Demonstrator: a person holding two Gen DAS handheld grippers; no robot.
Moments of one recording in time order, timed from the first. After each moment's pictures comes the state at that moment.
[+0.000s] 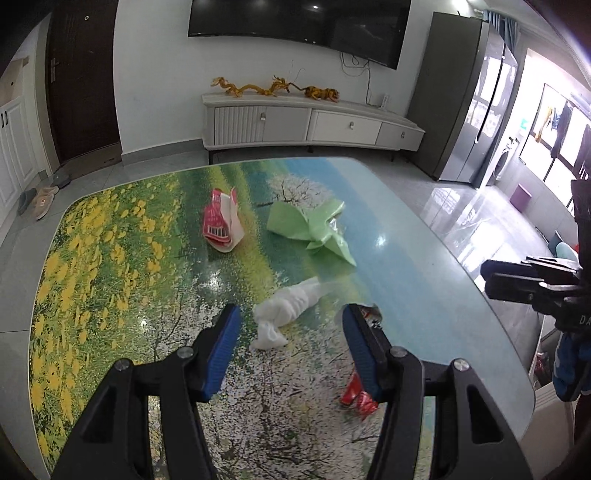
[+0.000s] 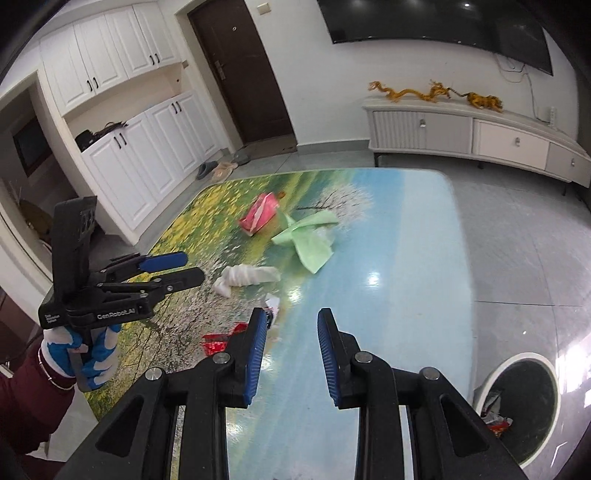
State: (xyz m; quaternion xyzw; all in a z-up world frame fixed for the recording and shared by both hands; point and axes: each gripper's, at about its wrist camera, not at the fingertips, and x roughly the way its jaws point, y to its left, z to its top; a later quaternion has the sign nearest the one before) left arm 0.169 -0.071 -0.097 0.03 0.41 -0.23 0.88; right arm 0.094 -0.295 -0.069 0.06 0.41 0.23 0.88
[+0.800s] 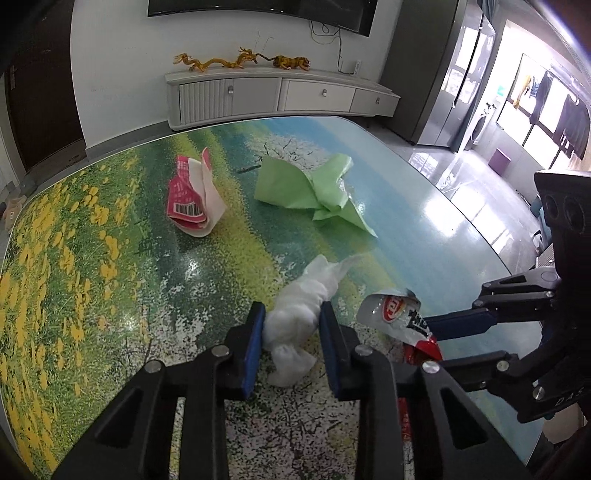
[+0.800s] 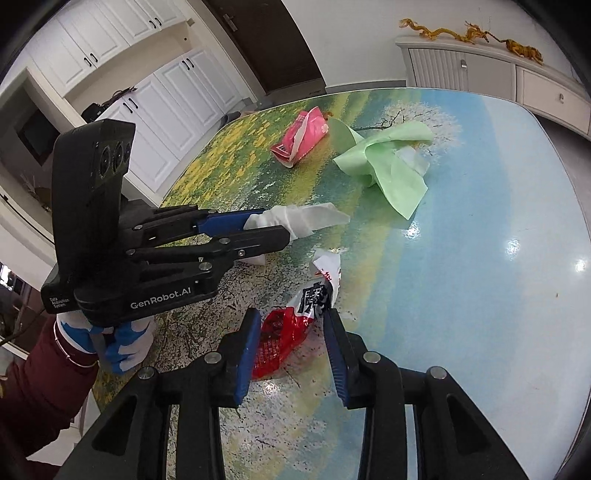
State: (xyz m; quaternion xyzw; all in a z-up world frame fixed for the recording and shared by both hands) left arm 0.199 -0.080 -0.138 0.06 0.44 -0.28 0.85; right arm 0.128 -0.236 -0.135 0.09 0.50 0.28 0.82
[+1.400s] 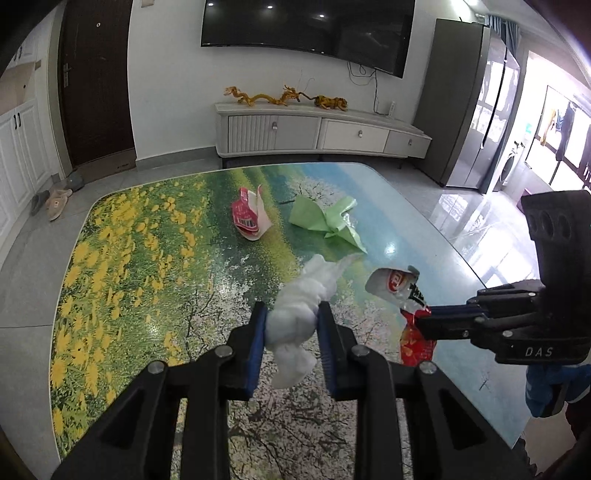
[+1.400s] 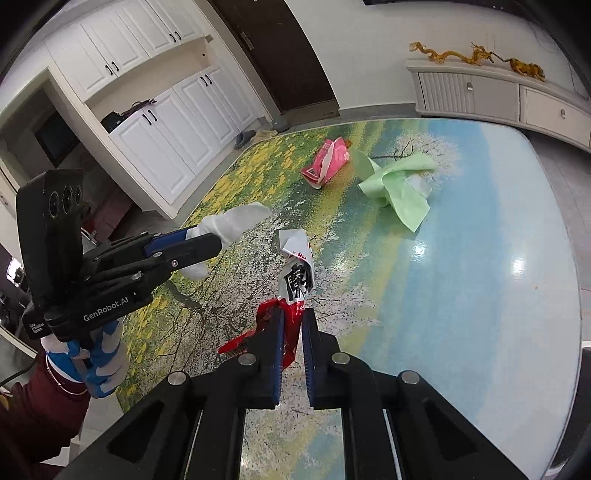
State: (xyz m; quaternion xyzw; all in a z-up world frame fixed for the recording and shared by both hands) left arm 0.111 -0.049 -0.072 0.03 0.38 -0.20 0.90; right arm 0.088 -0.247 -0.097 0.09 0.45 0.30 0.84
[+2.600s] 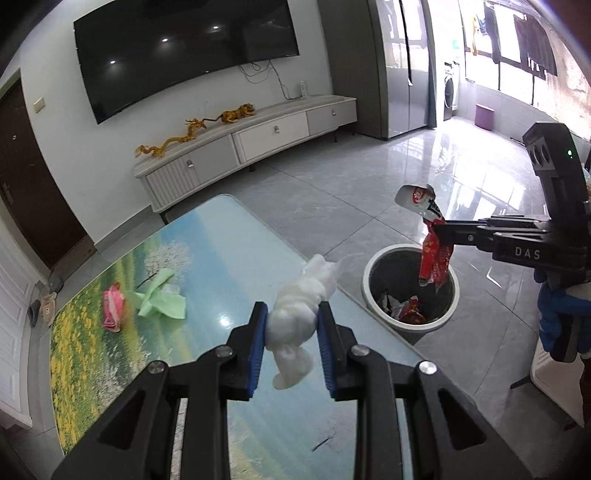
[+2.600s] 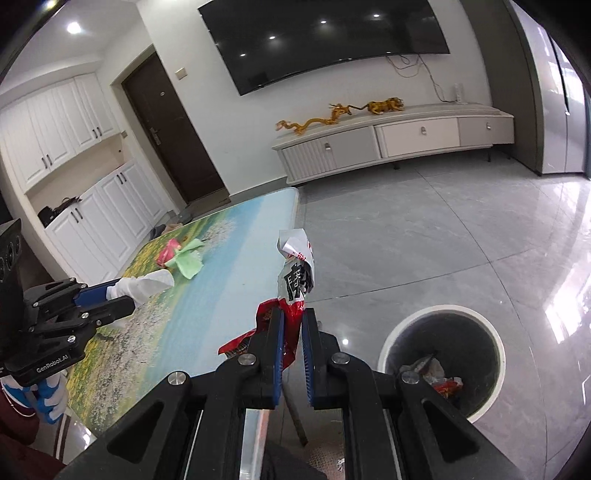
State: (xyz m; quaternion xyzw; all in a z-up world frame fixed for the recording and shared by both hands) left arm 0.046 -0.302 -0.041 0.20 0.35 -0.29 0.87; right arm -0.012 -0.503 -0.076 0.16 0.34 0.09 0.92
